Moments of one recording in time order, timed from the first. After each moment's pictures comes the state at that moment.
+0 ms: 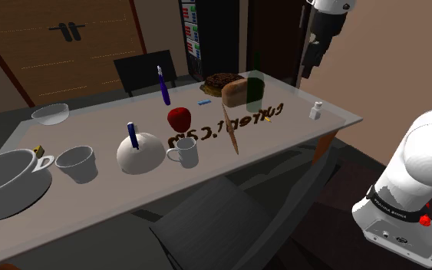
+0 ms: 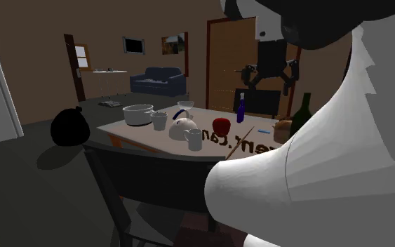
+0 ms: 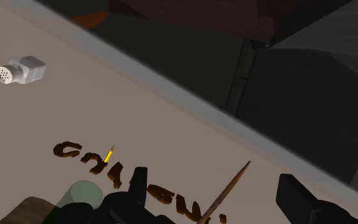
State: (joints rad) arm 0.02 -0.82 0.01 -2.40 -0.09 1.72 -0.07
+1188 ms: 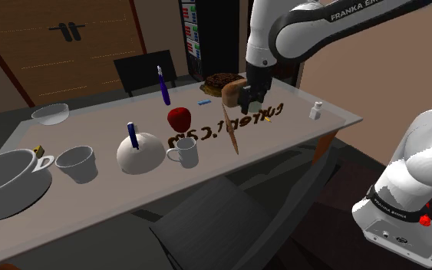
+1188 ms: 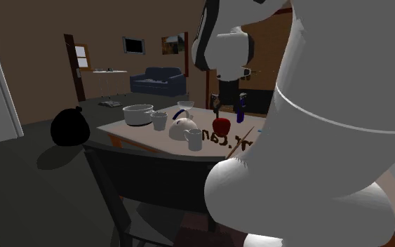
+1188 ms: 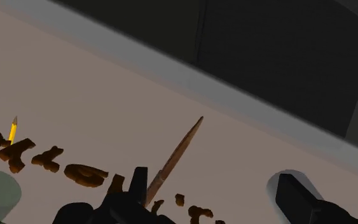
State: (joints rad) arm 0.05 -0.38 0.22 -2.36 -0.01 2.13 0.24
